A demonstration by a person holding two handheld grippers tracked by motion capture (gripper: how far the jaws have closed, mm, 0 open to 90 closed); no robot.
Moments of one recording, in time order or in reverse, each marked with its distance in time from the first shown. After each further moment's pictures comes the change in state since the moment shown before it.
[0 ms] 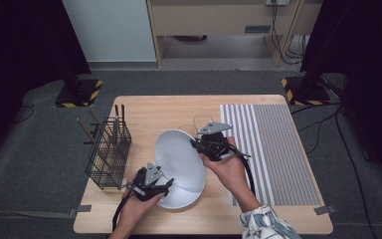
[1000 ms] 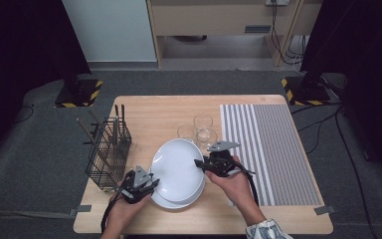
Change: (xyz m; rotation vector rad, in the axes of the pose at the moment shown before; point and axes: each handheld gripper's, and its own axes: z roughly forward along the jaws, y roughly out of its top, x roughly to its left) left arm 0.018 -0.016 -0.026 0.079 0.014 -0.008; right arm -0.009 -0.067 0.015 0.037 0.089 0.132
